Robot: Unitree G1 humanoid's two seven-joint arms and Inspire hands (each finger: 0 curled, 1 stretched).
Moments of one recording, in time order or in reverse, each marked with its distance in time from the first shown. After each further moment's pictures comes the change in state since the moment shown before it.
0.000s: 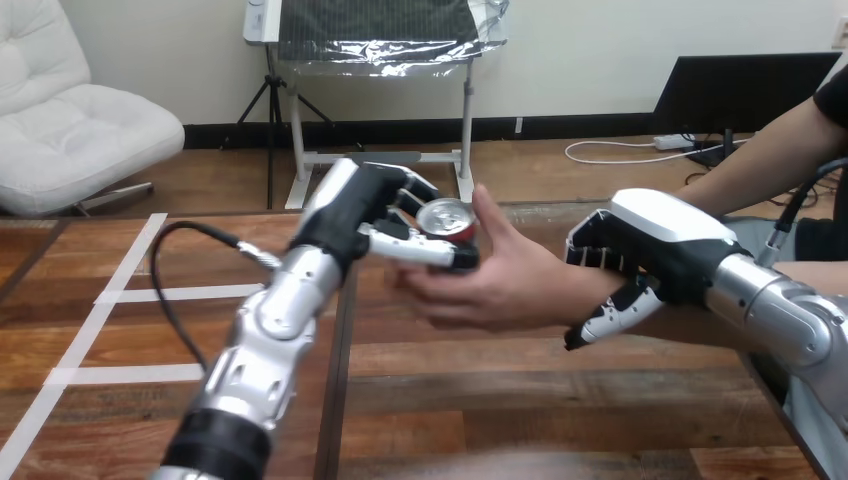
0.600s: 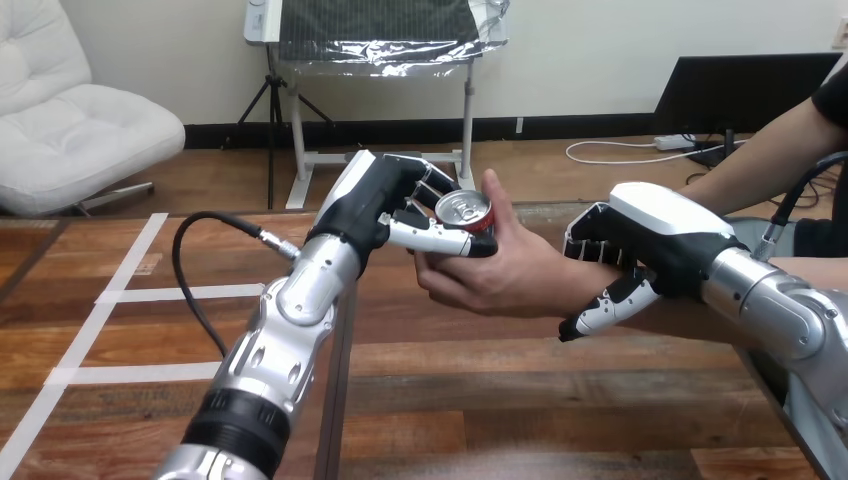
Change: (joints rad) left arm -0.067 -0.046 0.000 0.083 0.001 -0.006 0.018; right arm -0.007 0.012 0.000 -0.022 0.000 0.054 0.006
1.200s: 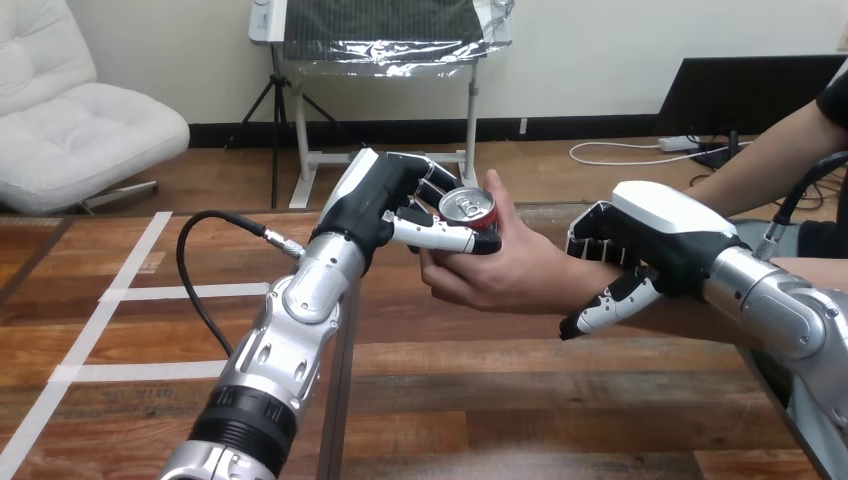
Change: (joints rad) left arm -0.012 -0.018 -0.003 0.021 0.004 -0.007 0.007; right arm 0.000 0.002 -0.004 0.000 0.000 0.007 -0.001
